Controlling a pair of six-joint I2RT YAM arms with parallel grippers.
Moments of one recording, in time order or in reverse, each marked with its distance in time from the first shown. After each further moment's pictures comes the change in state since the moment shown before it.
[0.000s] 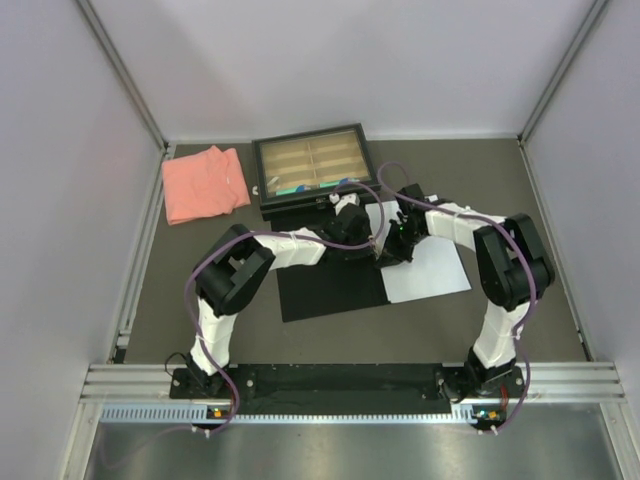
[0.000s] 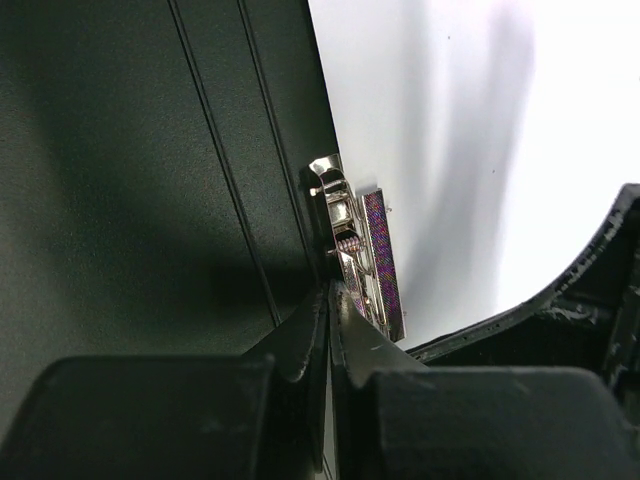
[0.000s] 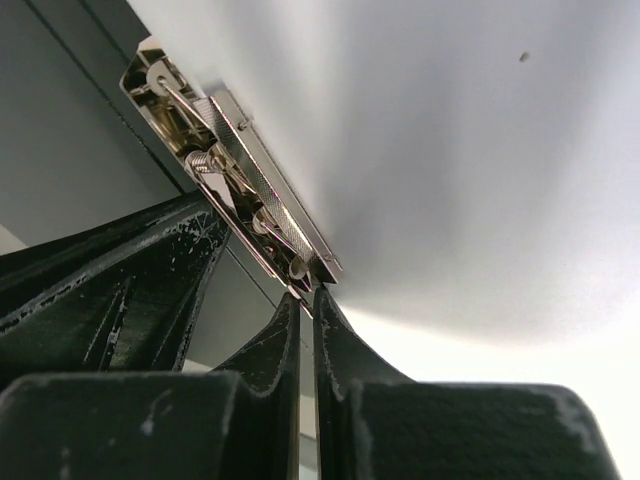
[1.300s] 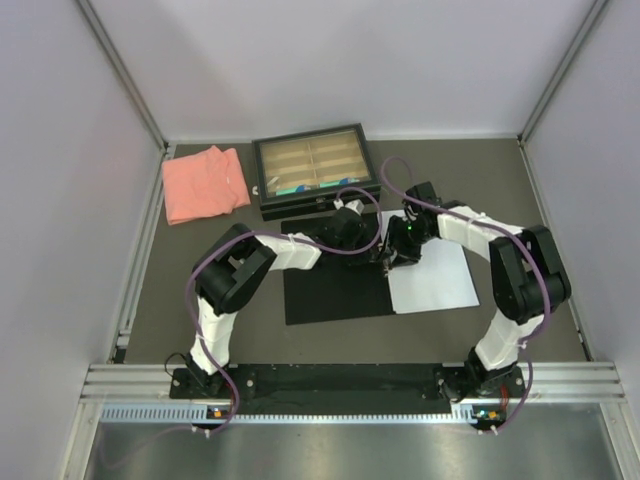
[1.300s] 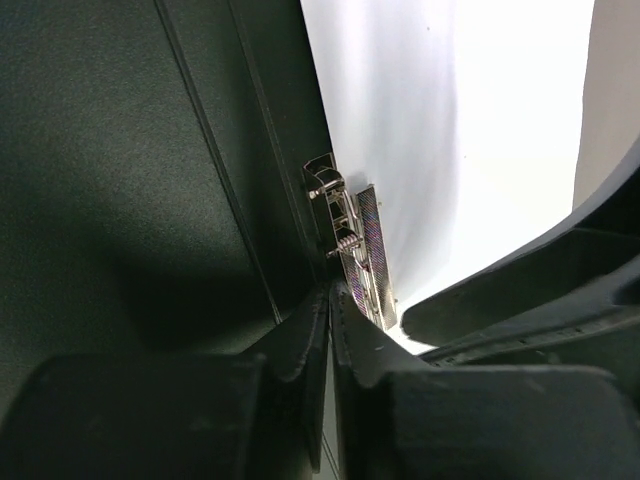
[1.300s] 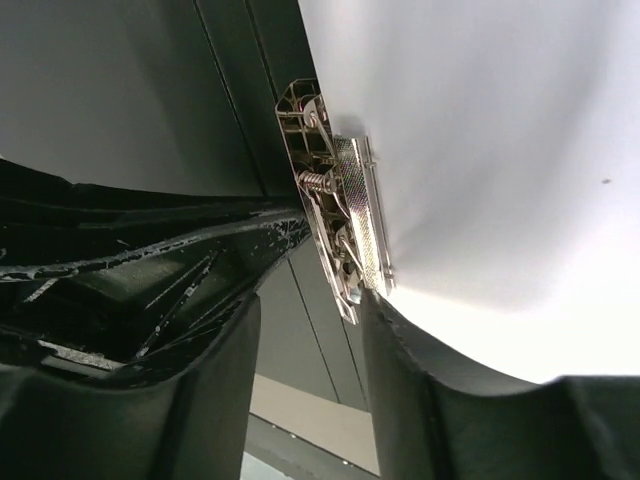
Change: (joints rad) left arm 0.022 0.005 -0.089 0.182 0.244 -0.013; right arm -0.025 -0.093 -0.026 -0.010 -0.045 -0.157
